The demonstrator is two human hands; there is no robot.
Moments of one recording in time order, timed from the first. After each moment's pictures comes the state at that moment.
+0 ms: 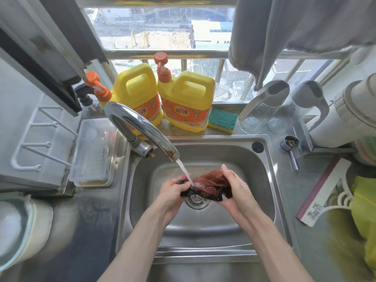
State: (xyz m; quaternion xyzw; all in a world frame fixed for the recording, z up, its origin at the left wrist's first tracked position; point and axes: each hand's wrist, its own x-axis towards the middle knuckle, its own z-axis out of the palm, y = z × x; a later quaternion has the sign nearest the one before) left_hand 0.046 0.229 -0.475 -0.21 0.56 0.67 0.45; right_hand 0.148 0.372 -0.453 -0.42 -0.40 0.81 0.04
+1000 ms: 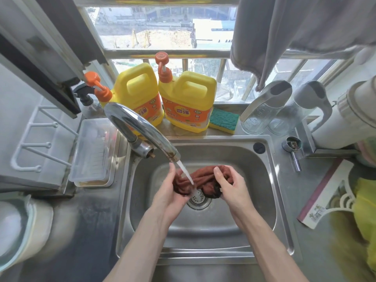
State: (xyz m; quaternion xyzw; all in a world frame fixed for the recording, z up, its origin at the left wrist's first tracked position) left_hand 0.039 0.230 -0.465 -0.32 0.44 0.72 0.43; right_hand 0.137 0.366 -0.464 -0.42 -0.58 0.69 0.09
